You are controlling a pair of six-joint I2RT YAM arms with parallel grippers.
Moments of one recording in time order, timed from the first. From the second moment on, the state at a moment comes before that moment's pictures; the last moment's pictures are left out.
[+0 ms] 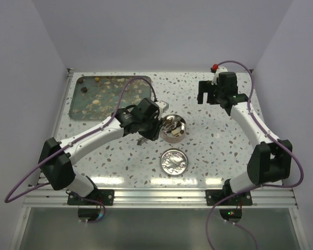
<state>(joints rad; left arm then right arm) -0.82 1.51 1.28 -0.71 0.02 -0.28 0.16 1.51 1.26 -0.39 -0.02 0.11</state>
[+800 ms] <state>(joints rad) -0.15 1.40 1.17 -0.78 -0.10 -0.21 0.16 1.51 1.25 -0.40 -0.02 0.11</state>
